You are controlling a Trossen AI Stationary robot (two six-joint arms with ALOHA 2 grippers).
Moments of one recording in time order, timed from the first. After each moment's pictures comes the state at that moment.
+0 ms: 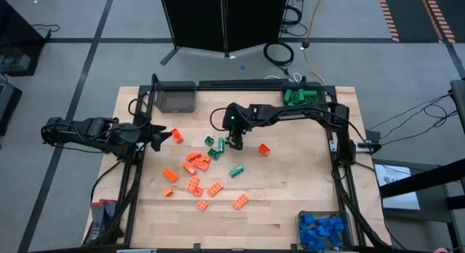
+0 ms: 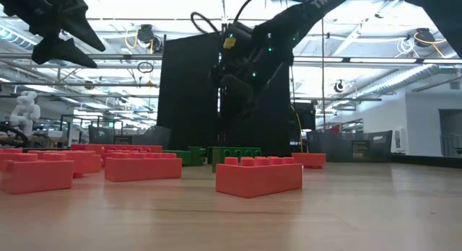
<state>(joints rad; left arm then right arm) -0.16 0.44 0.63 -0.87 -0.48 -0.91 -0.24 2.03 1.43 -0.36 -0.13 -0.07</state>
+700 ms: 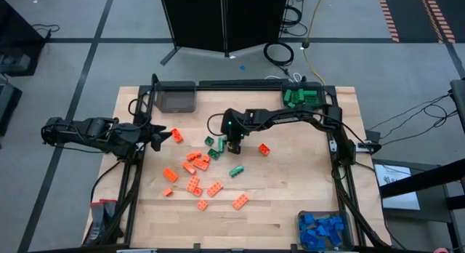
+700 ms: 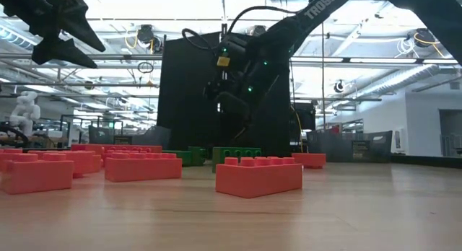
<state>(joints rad) -0.16 0.44 0.63 -0.87 -0.48 -0.91 -0.23 2.10 1.44 -0.33 -0.13 -0.02</state>
